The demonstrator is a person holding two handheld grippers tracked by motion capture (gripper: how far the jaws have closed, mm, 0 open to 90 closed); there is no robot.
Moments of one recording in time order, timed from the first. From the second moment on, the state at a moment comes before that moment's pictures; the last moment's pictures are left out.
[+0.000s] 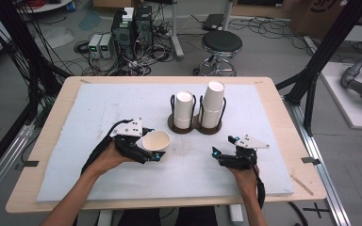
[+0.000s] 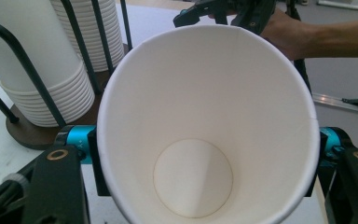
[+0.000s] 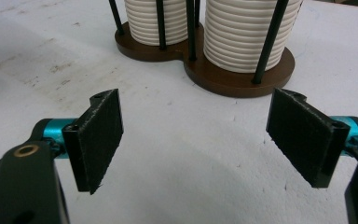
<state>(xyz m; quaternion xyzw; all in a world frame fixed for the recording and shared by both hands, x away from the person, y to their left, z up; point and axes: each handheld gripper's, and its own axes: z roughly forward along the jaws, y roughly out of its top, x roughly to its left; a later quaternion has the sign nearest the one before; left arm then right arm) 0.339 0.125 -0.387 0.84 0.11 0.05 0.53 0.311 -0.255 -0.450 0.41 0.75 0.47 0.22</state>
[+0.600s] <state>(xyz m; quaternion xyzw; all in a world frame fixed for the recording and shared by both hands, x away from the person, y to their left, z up) 0.348 0.106 -0.397 0.87 0.11 0.04 0.48 0.312 -0.252 -0.450 0.39 0.77 0.46 0.22</state>
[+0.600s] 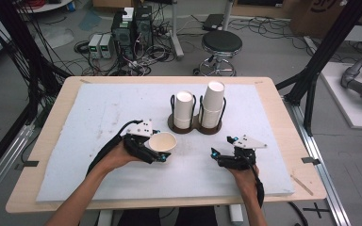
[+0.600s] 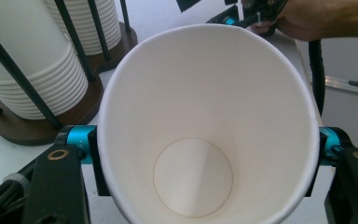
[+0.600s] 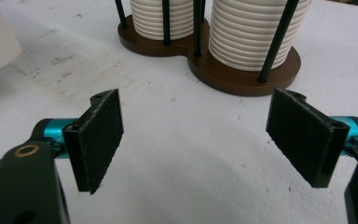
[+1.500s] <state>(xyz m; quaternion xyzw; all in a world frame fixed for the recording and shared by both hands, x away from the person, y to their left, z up) 0.348 0.094 -0.421 0.88 0.12 0.04 0.46 0.311 -0.253 -0.450 0.40 0.76 0.46 0.22</state>
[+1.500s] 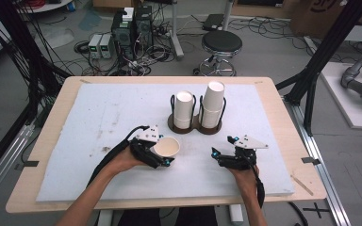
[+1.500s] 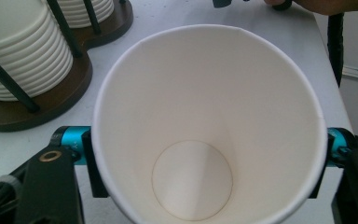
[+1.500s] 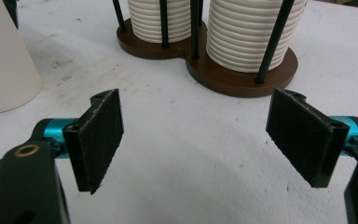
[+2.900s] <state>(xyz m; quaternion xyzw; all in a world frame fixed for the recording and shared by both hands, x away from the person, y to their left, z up) 0.328 0.147 -0.434 0.86 0.15 0.03 0.48 0.311 -0.254 -0.450 0.40 0.76 0.47 0.22</state>
